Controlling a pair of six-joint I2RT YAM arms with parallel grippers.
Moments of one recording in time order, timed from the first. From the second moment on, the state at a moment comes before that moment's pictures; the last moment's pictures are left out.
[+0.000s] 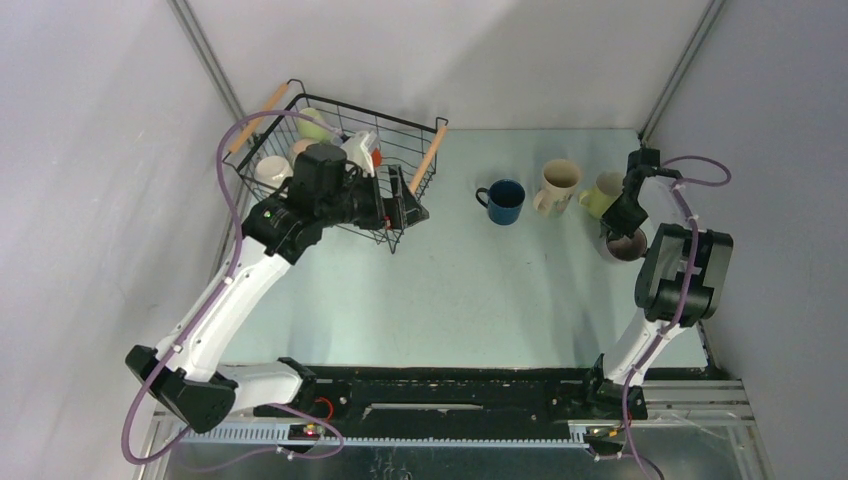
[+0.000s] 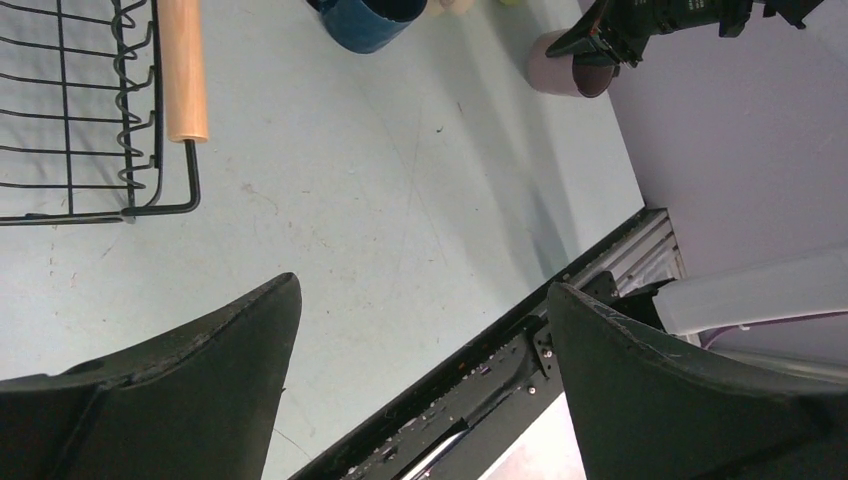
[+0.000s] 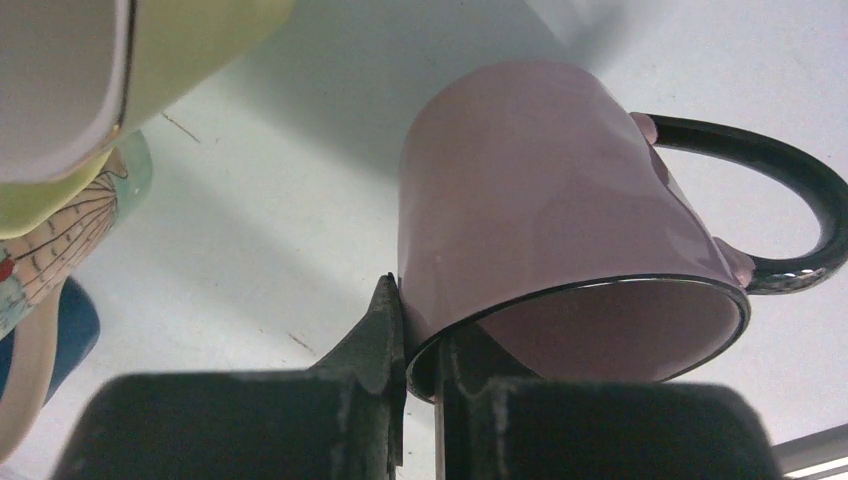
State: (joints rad) left arm -0.55 1.21 1.41 -0.72 0.27 -0.51; right arm -0.23 1.80 1.38 -0.84 0.09 0.57
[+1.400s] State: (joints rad) left arm -0.49 1.38 1.54 -0.82 -0.11 -0.52; right arm -0.23 1.64 1.41 -0.87 0.03 0.53
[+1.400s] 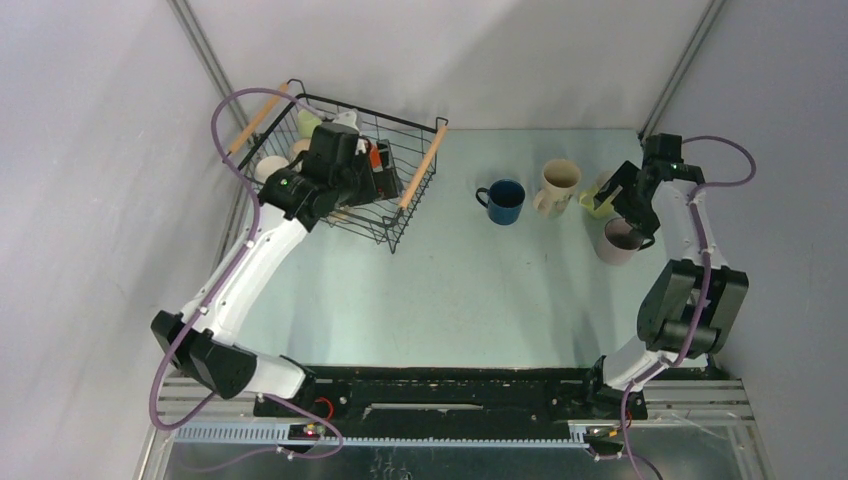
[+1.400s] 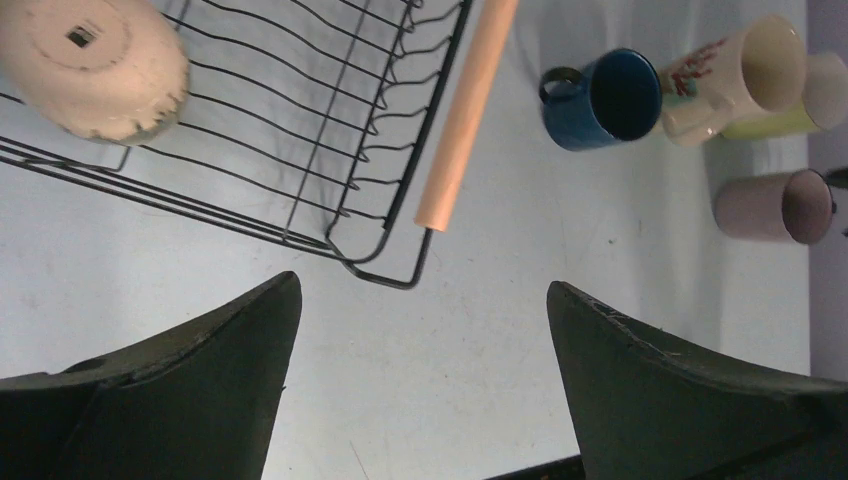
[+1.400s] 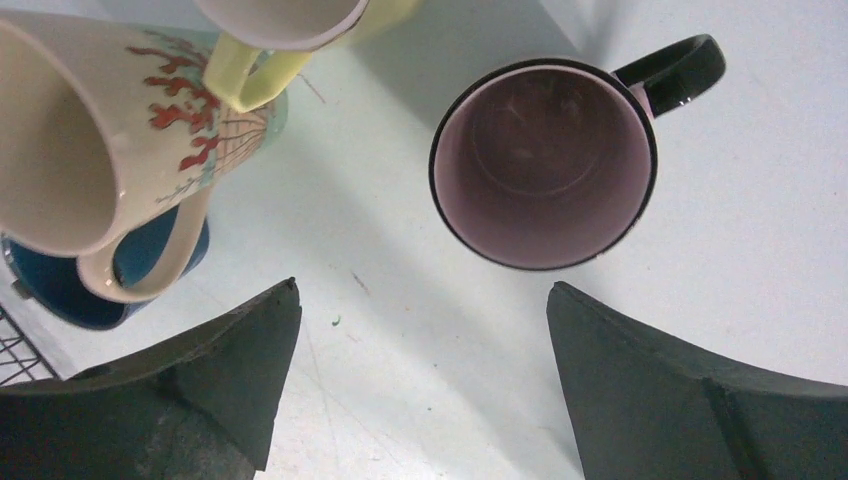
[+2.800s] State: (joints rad) left arm -0.21 2.28 2.41 -0.83 -0.44 -0.43; right arm 0.29 1.28 1.41 -0.89 0.02 0.52
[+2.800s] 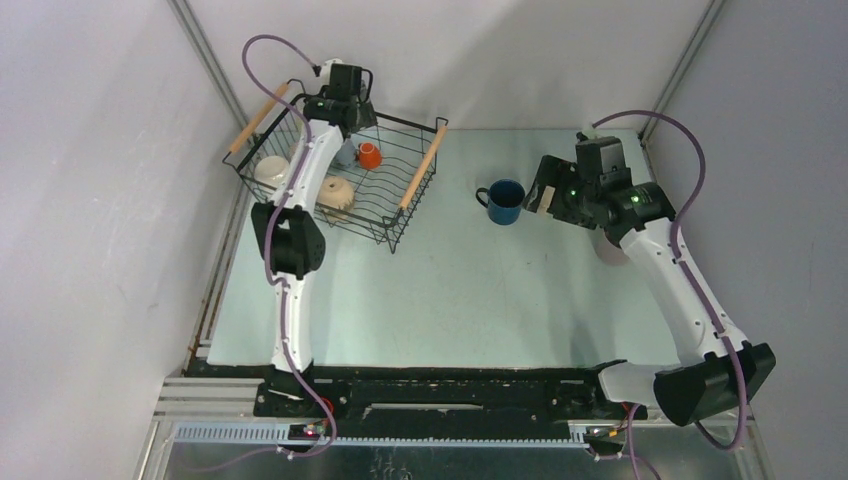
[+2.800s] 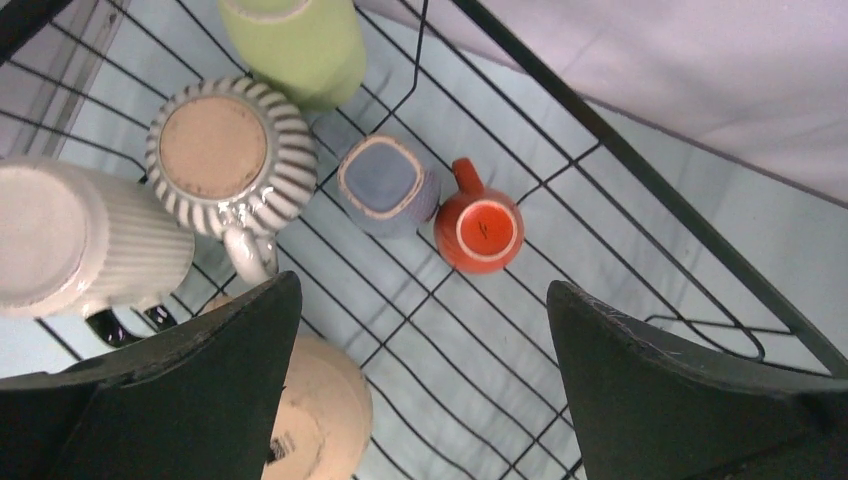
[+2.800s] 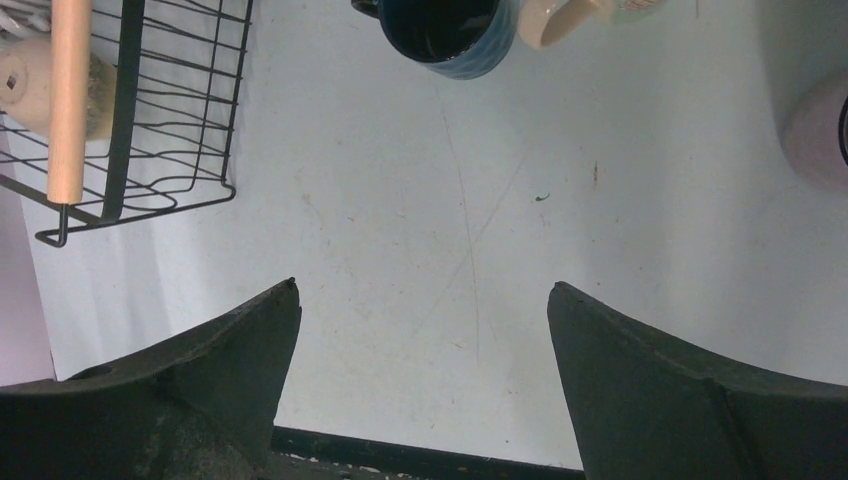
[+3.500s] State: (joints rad) left arm -0.16 2.45 2.42 -0.63 -0.47 -0.43; right arm 0.36 1.26 1.37 -0.86 -0.01 0.50
